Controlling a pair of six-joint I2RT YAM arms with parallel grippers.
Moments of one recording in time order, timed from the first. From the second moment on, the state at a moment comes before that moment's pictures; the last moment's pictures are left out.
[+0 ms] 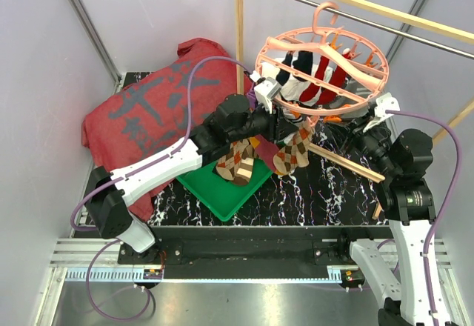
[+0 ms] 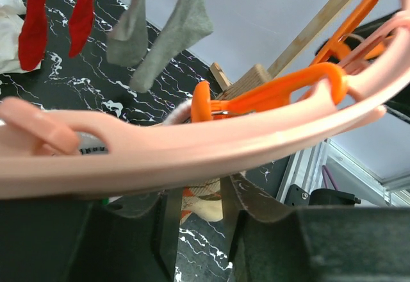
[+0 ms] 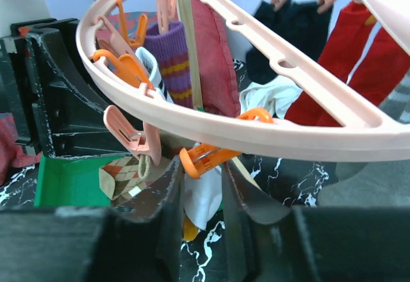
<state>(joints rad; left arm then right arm) -0.90 1.55 1.37 0.04 0.24 -0.39 0.05 0.68 1.04 -0.38 -0.49 0.04</state>
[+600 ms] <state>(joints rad) -1.00 1.39 1.27 0.08 0.16 -0.20 0.05 0.67 1.04 -0.38 -0.44 0.13</state>
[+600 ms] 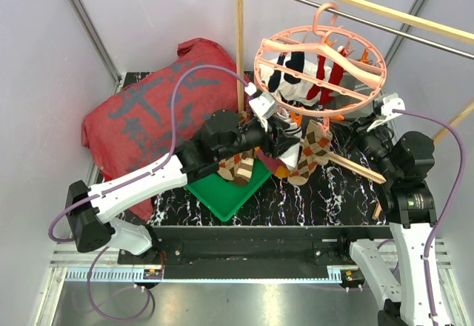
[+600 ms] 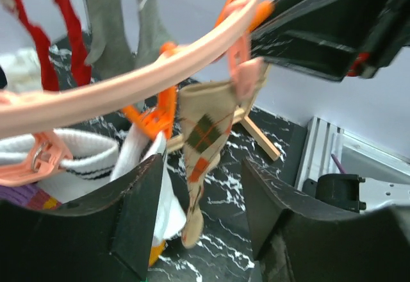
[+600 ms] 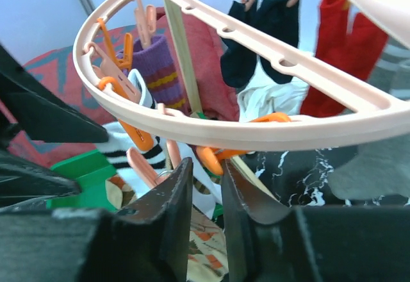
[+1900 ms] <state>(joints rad) -0.99 1.30 1.15 0.18 -0.07 -0.05 0.05 0.74 1.14 -0.40 -0.43 0.21</state>
